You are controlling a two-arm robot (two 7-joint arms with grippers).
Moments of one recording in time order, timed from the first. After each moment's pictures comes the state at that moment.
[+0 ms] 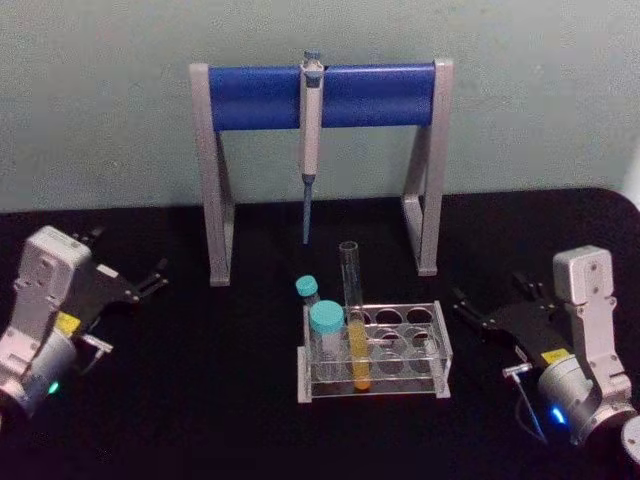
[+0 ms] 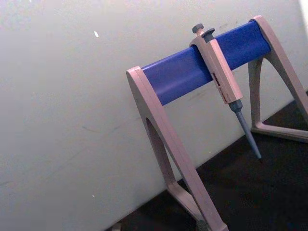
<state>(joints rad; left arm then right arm) -0.20 0.60 0.45 -1.41 -0.25 -0.12 0.03 0.05 0.26 -0.19 -1.43 0.18 0.02 0.10</state>
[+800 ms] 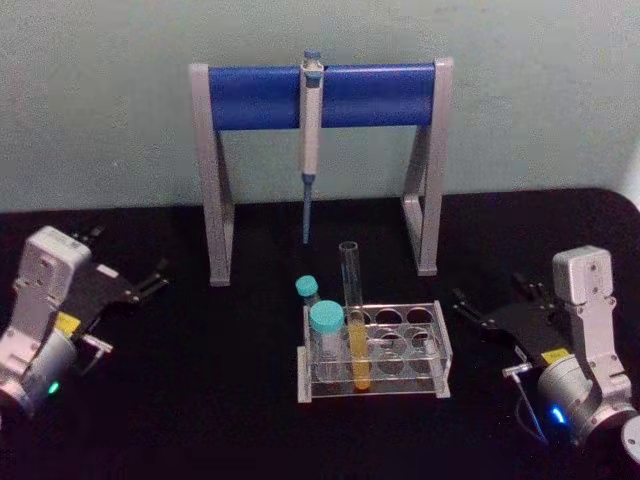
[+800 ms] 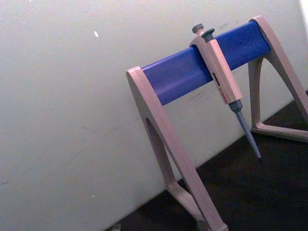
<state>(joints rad) -0.20 0.60 0.45 -1.41 -0.25 -0.12 0.03 0.05 0.26 -0.19 -1.43 0.18 0.02 0.10</state>
